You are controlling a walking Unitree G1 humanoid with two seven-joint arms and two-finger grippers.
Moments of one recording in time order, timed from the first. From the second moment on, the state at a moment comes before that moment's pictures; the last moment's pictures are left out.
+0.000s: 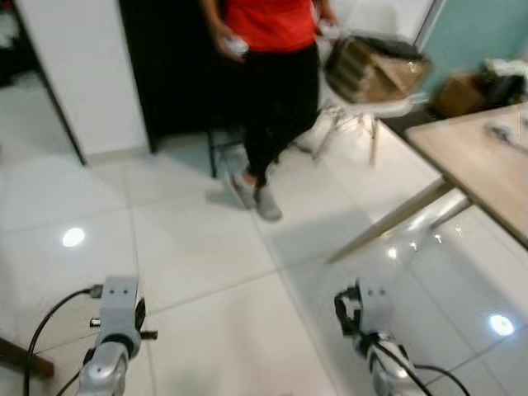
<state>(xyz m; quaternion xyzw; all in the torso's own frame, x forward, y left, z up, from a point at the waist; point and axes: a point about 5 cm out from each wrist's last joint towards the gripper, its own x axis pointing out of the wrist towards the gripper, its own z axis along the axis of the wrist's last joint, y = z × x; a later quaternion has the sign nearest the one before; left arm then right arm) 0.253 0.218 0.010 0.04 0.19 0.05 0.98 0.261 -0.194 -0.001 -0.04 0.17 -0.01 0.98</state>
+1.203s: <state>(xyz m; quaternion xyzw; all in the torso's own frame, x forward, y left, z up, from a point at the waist) 0.247 0.221 0.004 0.04 0.20 0.05 0.98 0.255 -0.187 -0.008 -0.03 0.18 0.00 0.98</state>
